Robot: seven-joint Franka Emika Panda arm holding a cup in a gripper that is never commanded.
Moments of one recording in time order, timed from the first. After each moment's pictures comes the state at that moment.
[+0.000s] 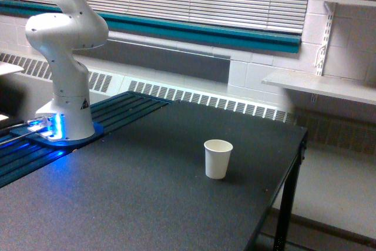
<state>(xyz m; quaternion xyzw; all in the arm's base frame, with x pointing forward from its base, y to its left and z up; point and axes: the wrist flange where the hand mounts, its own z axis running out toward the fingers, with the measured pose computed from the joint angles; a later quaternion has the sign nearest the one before) 0.468 -0.069 0.676 -0.67 0.28 -0.68 0.15</state>
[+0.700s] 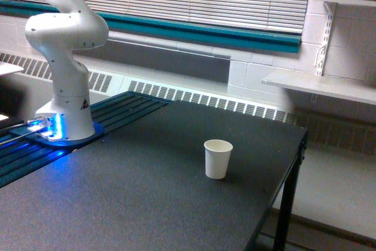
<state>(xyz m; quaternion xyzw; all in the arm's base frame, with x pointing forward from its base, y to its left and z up) 0.431 -0.062 0.617 -0.71 0.27 -0.64 0.10</state>
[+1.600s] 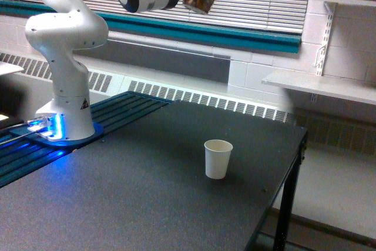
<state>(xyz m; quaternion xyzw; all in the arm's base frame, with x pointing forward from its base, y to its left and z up) 0.378 -0.066 0.524 -0.74 0.26 -0.62 0.03</state>
